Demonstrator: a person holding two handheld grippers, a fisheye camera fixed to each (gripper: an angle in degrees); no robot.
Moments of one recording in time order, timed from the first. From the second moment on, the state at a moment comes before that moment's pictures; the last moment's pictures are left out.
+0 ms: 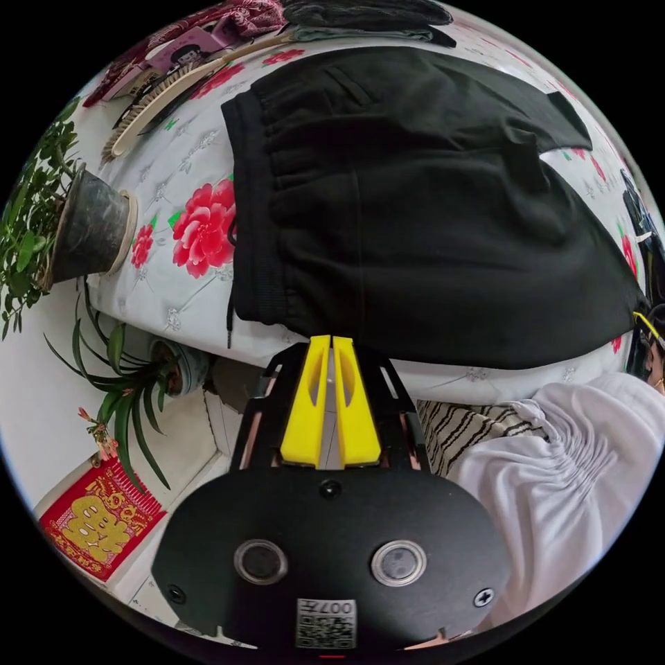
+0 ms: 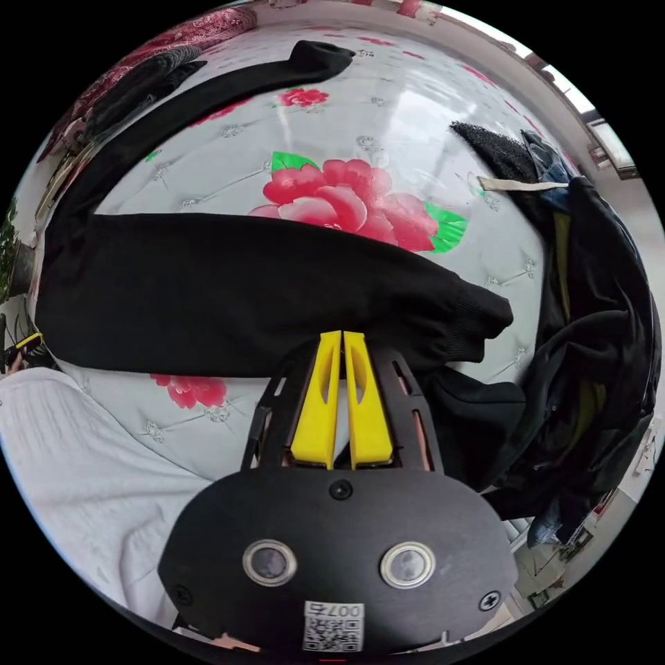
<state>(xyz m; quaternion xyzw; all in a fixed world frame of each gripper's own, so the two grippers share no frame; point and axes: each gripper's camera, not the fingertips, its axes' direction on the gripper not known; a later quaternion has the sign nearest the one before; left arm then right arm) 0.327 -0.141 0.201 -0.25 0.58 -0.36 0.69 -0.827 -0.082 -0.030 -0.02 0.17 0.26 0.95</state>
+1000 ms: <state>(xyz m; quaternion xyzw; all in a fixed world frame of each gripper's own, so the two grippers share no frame) 0.213 -0.144 0.395 -0.14 0.55 -0.40 0.72 -0.691 -0.465 -0.146 0.17 0.17 0.19 0.95</state>
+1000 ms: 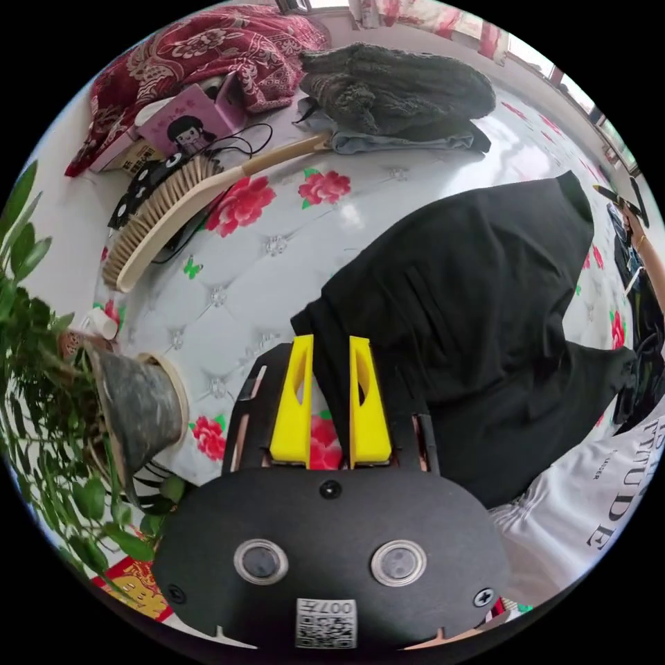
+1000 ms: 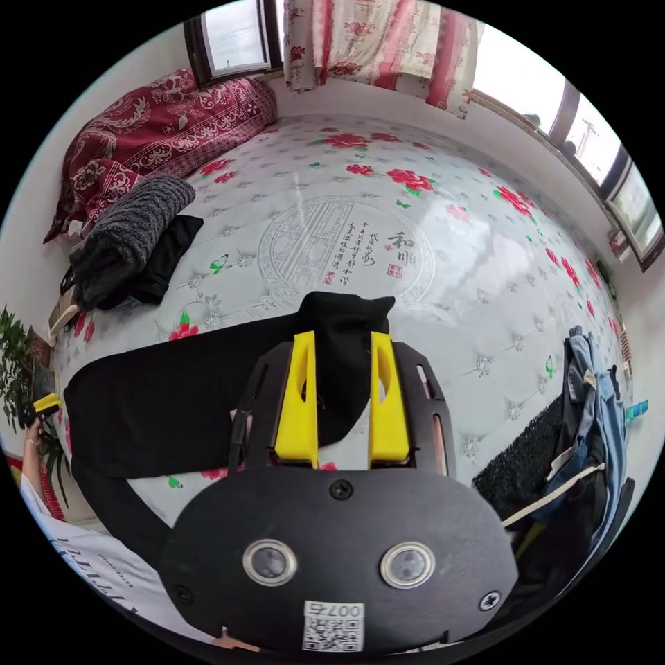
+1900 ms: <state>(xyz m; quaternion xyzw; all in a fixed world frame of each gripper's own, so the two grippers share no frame) 0.153 -0.046 0.265 0.05 0.53 -0.47 0.70 -0.810 -0.090 -0.225 0.37 0.11 0.10 0.92</state>
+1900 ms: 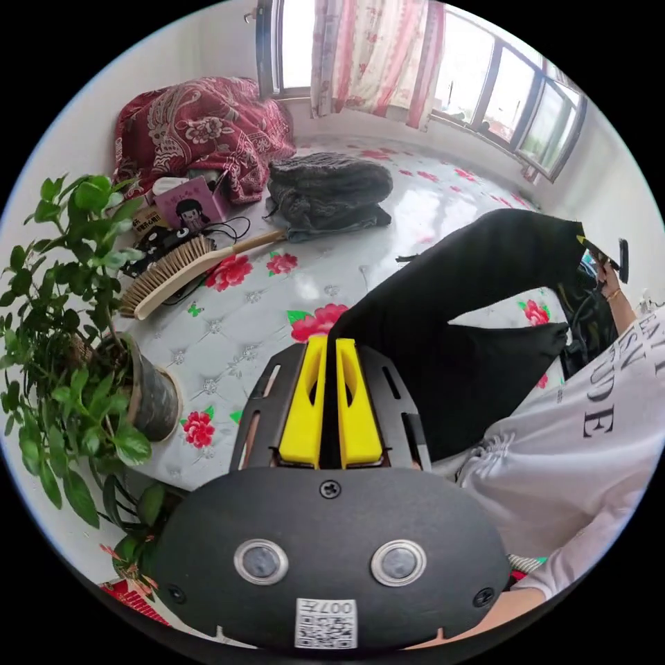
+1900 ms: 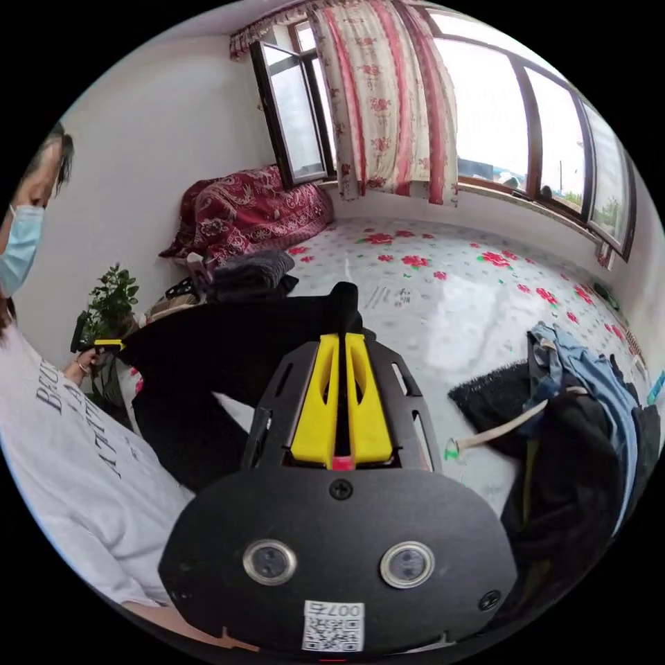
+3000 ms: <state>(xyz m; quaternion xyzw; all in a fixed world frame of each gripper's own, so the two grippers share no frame) 0.312 -0.118 0.131 -0.10 0.57 -0.28 0.76 -0.730 0.162 0.035 0.16 -0.06 0.45 0.88</state>
